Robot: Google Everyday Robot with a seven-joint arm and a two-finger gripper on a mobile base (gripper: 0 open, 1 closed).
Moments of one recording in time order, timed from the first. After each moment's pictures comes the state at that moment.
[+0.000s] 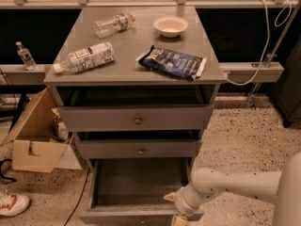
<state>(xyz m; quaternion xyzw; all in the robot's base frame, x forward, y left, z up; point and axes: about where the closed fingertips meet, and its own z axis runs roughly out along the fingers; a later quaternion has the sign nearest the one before) 0.389 -0.076 0.332 -0.68 0.68 0.25 0.13</state>
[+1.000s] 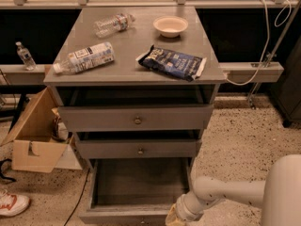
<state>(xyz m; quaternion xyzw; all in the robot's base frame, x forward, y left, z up) 0.386 -0.083 0.267 -0.66 0.69 0.28 0.13</state>
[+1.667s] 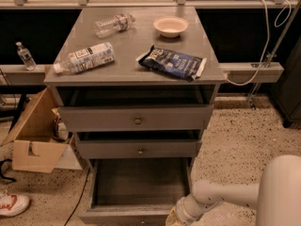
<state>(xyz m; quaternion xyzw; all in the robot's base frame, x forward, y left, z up) 0.384 -0.084 0.246 -0.66 0.69 0.27 0.13</state>
